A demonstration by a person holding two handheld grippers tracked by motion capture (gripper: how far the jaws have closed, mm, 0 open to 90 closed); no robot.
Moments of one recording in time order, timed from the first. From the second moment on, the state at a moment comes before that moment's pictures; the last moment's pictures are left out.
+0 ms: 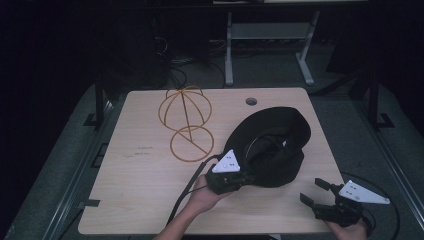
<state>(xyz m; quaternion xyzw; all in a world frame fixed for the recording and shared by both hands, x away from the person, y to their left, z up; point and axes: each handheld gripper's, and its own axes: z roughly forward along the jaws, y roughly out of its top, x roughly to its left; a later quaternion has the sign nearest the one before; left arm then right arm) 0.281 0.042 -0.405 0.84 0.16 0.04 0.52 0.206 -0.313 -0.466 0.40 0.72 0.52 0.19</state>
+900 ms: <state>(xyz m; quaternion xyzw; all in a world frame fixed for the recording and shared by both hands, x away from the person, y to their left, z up) 0.288 0.060 -0.384 0.81 0.17 -0.01 0.56 0.251 -0.275 -0.439 0.30 0.77 0.53 0.22</state>
